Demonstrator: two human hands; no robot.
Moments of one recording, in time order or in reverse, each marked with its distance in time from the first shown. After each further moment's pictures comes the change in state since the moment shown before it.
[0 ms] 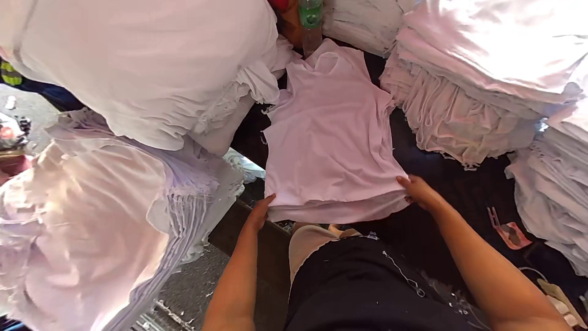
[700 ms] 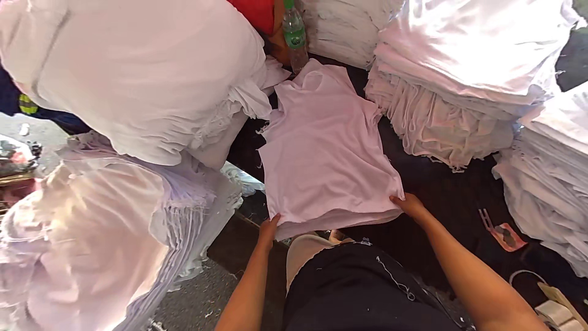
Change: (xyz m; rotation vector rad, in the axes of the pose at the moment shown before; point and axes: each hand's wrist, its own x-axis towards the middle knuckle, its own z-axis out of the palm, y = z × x) left_hand -0.024 -0.036 0.039 0.186 0.169 0.097; right_hand 0.031 0.080 -0.003 -0.145 0.050 -0.011
